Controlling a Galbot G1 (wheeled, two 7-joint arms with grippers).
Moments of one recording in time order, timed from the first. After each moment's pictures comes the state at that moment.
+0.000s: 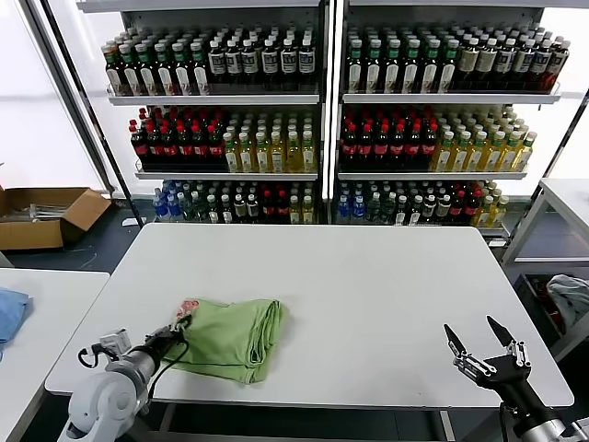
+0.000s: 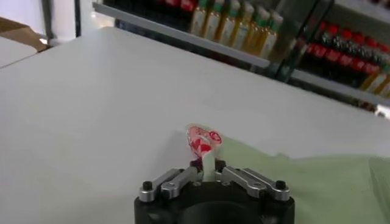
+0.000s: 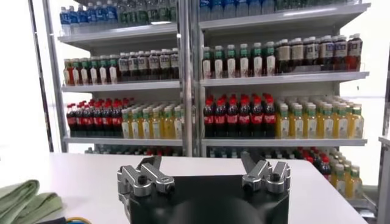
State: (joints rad) left arm 1.25 -1.10 -0.58 -1.85 -0.91 0.56 -0.20; right arm -1.77 1.24 0.96 2.22 0.53 -0.11 -0.31
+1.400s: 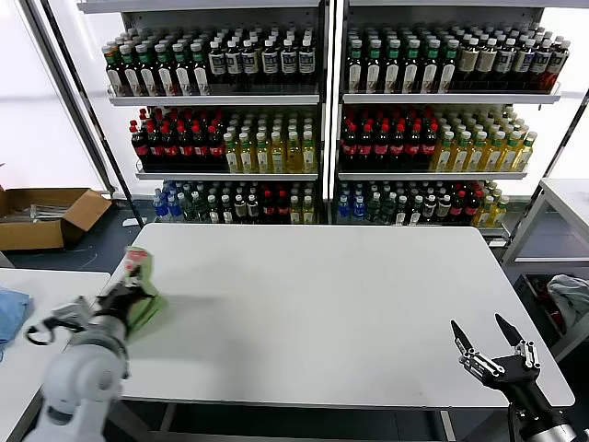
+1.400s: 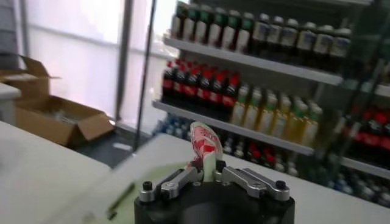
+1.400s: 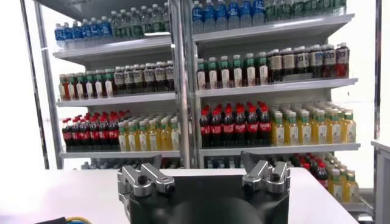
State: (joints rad) left arm 1.17 -1.20 -0.59 -2.05 -0.75 0.58 -0.46; right arm -1.80 1.31 0.99 2.28 0.55 -0.12 -0.31
